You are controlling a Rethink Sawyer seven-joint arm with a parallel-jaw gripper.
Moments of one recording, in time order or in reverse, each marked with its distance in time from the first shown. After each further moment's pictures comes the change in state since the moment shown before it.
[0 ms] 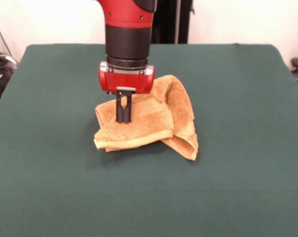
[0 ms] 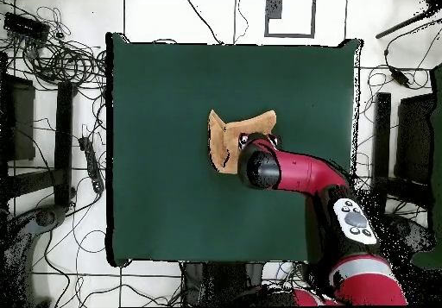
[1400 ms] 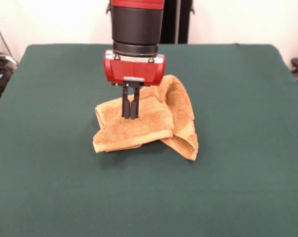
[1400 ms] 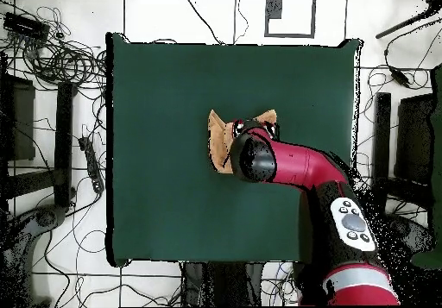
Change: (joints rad) arm 0.041 -0.072 0.000 -0.008 0.060 0.008 0.000
